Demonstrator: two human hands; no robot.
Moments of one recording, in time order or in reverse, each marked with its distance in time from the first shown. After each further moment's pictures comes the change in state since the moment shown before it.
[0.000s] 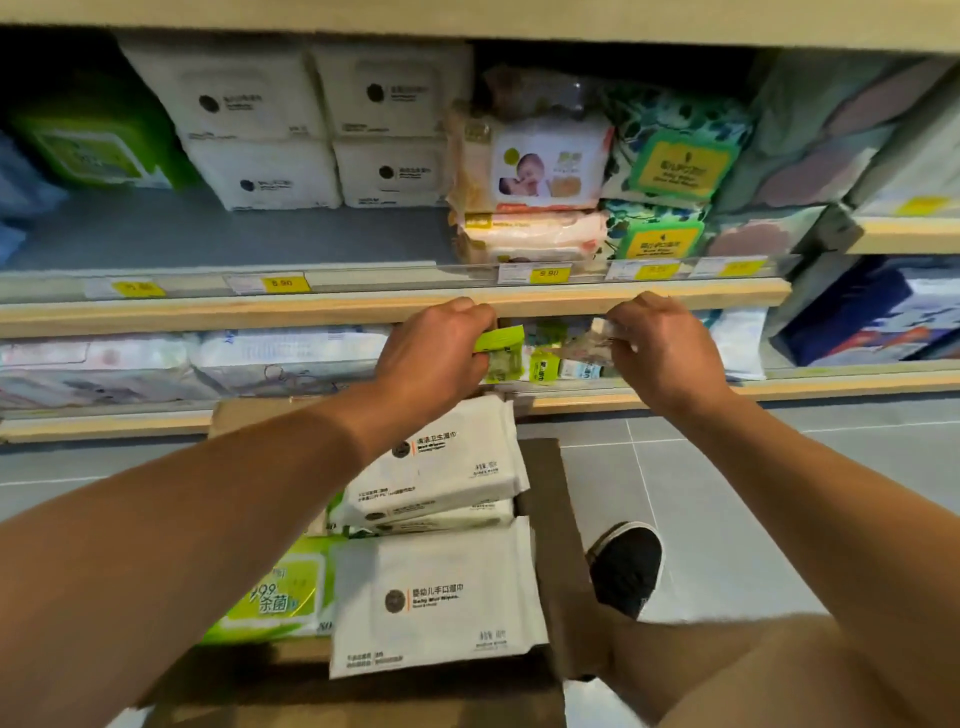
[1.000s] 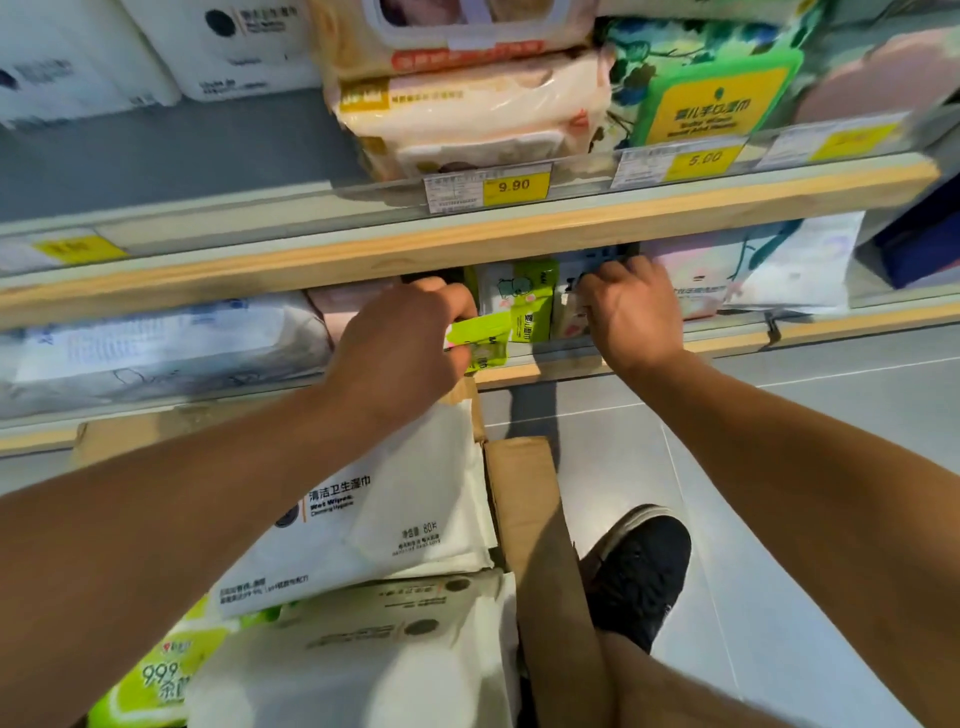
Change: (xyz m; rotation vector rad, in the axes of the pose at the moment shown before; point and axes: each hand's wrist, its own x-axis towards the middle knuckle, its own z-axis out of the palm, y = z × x) left_hand 0.063 -0.022 0.115 -0.020 -0.195 -0.083; right_hand 0.037 0.096 0.180 -0.323 -0.223 0.041
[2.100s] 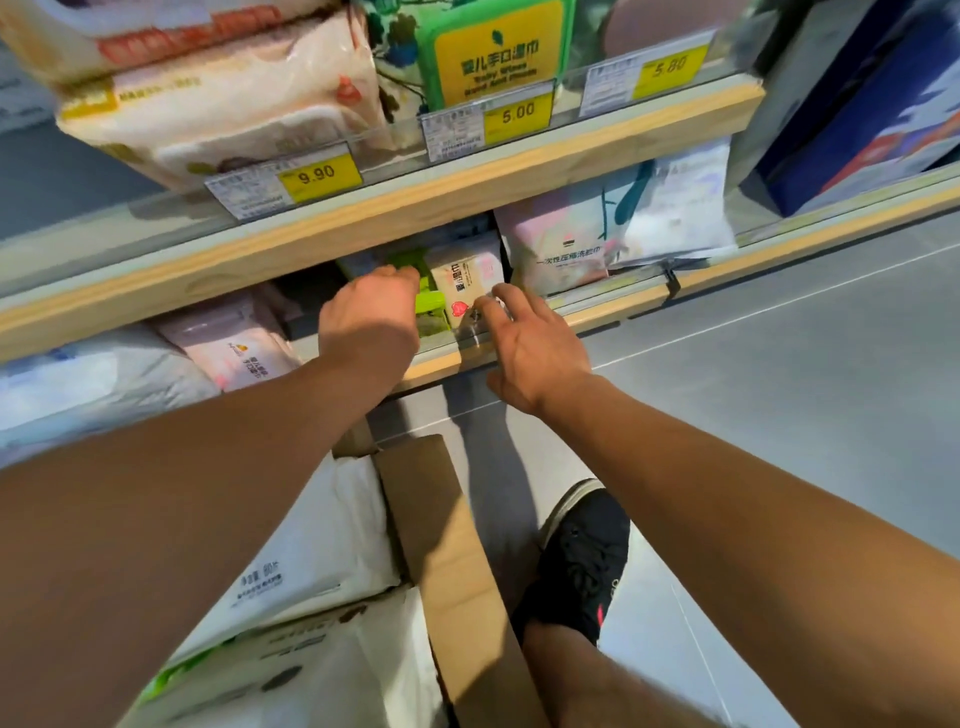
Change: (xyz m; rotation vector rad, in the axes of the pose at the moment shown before) left_hand 0.074 0.057 0.087 0.353 -0.055 -0.140; right_hand -0.057 0.011 0.010 0.347 -0.250 0.064
